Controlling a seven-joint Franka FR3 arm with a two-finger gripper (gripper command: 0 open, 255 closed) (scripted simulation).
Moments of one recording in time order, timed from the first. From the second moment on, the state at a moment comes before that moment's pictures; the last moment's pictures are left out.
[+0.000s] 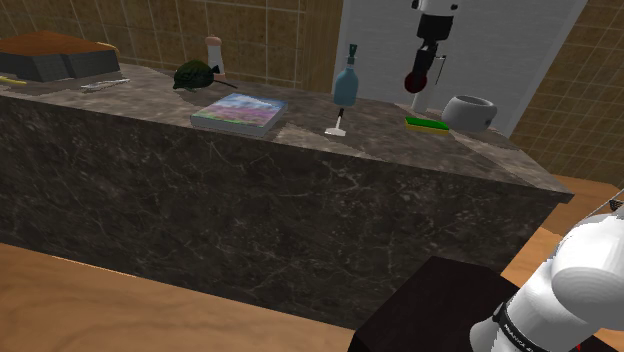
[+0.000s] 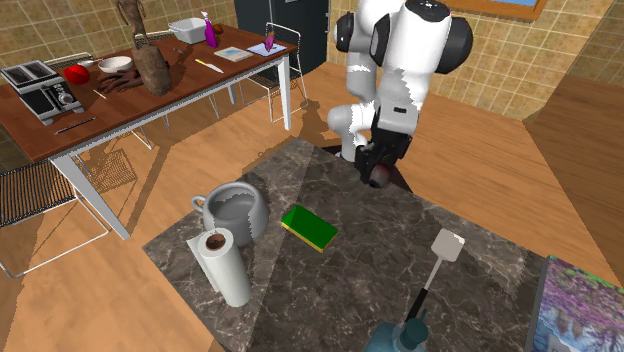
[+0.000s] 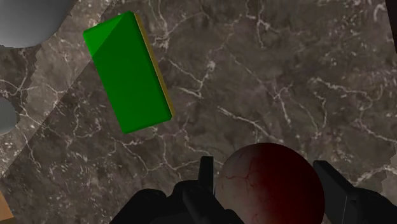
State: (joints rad) arm -0.05 -0.17 -0.18 -1.69 -0.11 1.56 -0.56
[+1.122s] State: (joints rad) arm -0.17 -0.05 -0.35 -1.48 -0.08 1.50 -0.86
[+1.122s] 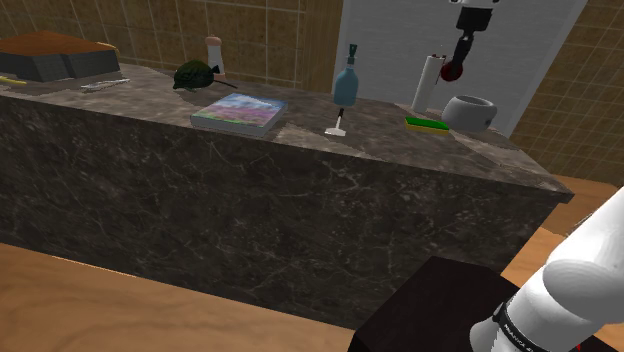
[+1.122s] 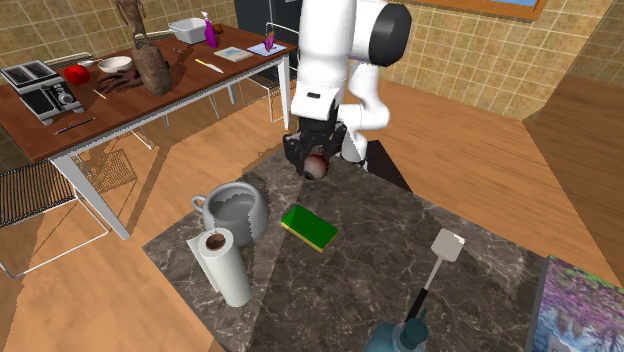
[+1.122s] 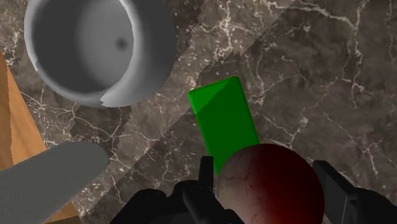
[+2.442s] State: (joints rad) arm -0.55 0.44 -0.52 -0.91 0.19 1.39 -1.30
